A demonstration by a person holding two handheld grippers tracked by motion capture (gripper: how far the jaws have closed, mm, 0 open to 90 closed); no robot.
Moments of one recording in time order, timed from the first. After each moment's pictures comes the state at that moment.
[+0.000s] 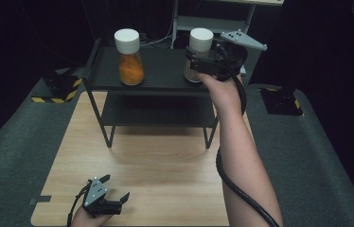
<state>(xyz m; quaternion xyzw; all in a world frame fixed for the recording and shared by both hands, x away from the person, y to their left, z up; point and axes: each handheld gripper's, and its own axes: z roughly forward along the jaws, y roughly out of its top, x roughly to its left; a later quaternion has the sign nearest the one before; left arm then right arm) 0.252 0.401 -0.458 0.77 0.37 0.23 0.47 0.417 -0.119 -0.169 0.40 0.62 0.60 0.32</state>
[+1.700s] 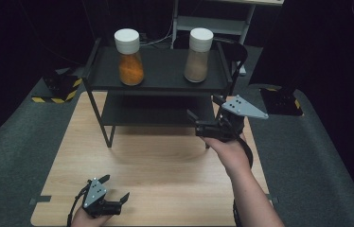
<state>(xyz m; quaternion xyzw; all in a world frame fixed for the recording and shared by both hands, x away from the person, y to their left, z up) 0.249 0.402 -0.460 0.77 0.36 0.23 0.48 0.338 -0.155 -0.267 0.34 0.67 0.60 0.28</state>
